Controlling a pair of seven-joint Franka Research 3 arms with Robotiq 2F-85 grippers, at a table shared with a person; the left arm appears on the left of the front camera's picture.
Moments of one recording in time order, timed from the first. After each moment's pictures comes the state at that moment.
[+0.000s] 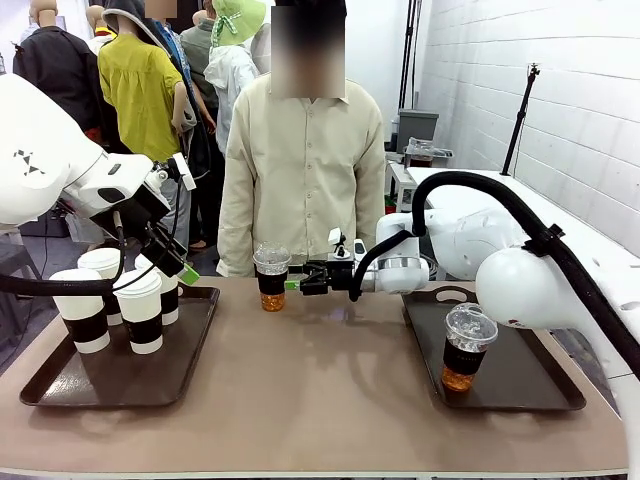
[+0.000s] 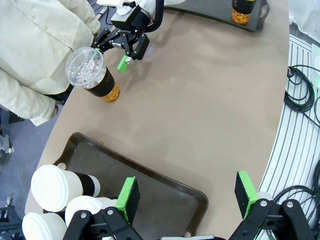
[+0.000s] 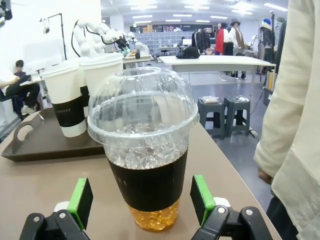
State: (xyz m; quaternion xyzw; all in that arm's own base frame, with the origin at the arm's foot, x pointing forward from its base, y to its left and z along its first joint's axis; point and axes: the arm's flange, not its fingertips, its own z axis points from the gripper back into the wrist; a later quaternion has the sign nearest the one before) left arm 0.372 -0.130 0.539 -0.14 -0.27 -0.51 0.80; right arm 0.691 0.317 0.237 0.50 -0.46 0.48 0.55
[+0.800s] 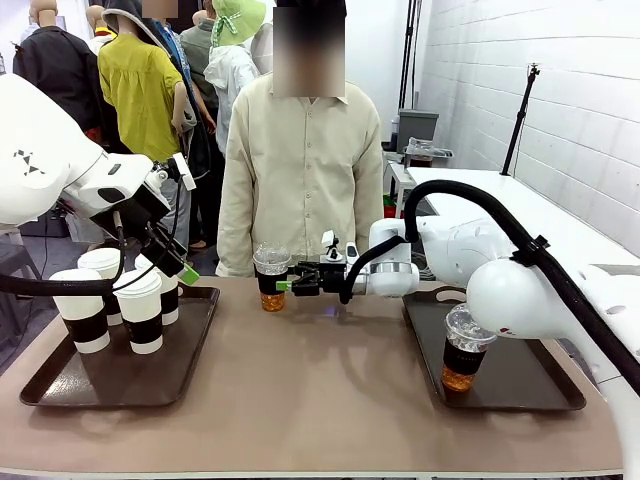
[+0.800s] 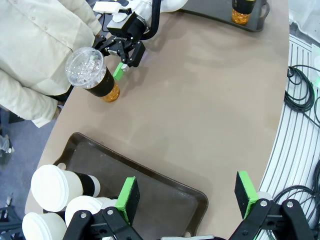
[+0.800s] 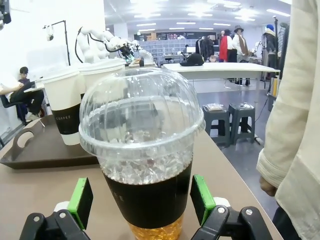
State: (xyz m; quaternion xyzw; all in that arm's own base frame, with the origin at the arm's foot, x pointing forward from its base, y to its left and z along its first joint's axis) left arm 0.372 -0.130 0.539 -0.14 -0.27 -0.51 0.80; right arm 0.696 0.337 0.228 0.52 -0.46 0.48 0.53
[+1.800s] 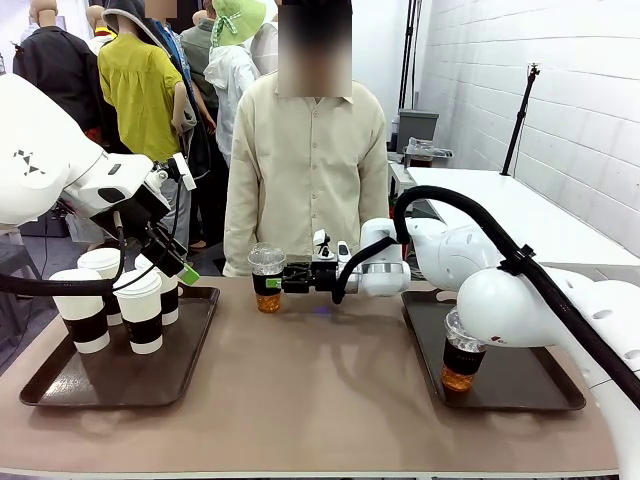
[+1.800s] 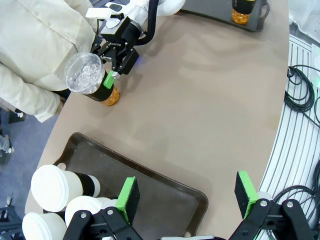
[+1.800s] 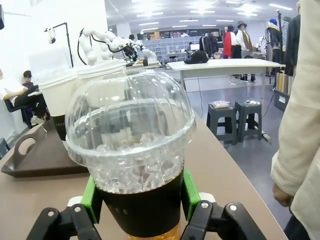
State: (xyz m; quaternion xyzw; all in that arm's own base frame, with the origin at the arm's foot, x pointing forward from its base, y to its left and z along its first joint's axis) left arm 0.372 -0.130 0.539 -0.14 -0.27 -0.51 0.80; right arm 0.700 0.357 0.229 0.54 -0.44 0.47 0.54
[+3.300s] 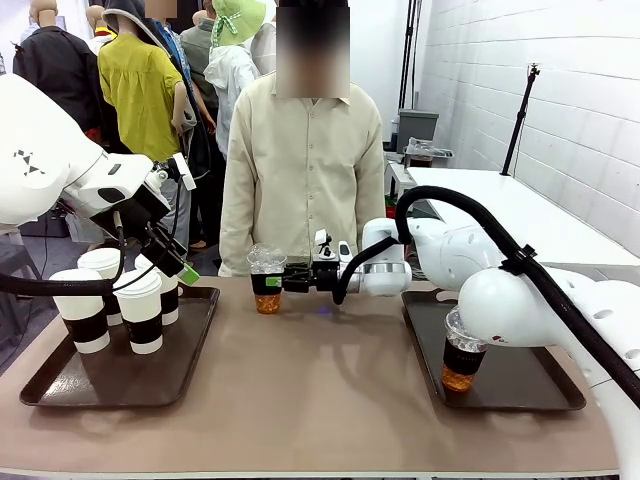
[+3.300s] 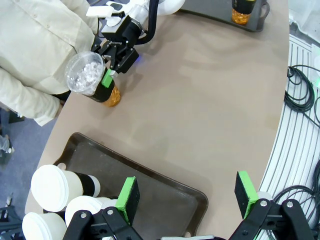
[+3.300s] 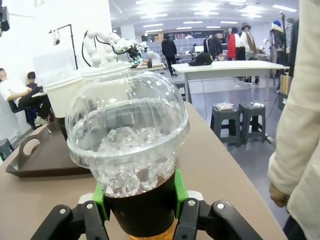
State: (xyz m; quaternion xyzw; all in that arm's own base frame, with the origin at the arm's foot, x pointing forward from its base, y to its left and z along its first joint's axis) left arm 0.372 -0.130 0.539 -0.14 -0.27 -0.51 0.80; right arm 0.702 0.350 0.234 0.54 -0.44 0.47 0.53
